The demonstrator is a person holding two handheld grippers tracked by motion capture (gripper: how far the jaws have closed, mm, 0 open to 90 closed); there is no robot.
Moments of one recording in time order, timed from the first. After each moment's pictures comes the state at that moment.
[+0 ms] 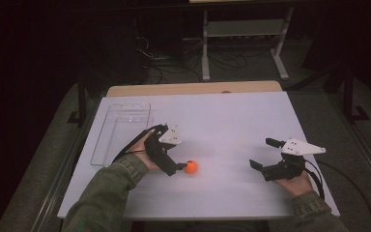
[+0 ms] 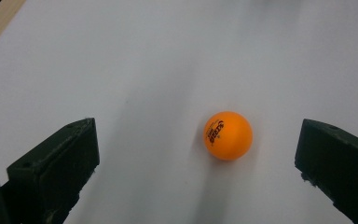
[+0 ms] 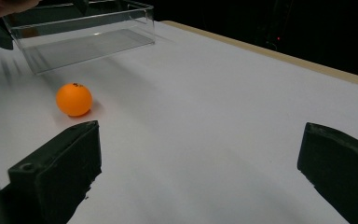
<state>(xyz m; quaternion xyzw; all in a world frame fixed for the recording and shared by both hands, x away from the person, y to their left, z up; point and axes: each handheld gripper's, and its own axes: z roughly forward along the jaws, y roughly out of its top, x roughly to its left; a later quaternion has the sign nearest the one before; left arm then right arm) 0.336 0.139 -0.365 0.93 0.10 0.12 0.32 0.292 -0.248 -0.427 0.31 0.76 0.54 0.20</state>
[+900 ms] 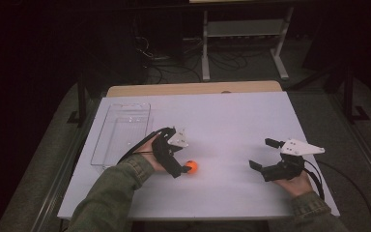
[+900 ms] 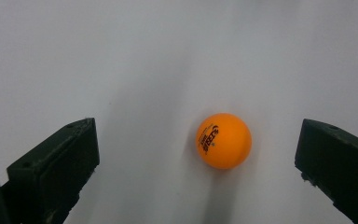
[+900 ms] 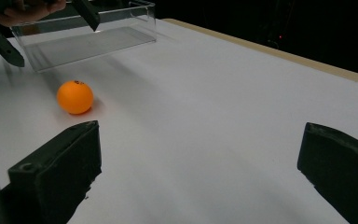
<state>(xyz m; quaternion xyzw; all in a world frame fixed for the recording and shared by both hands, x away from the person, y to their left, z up) 0.341 0.124 -0.380 0.94 0.08 0.11 0.30 0.292 -0.246 -0.428 0.30 0.76 0.54 0.20</state>
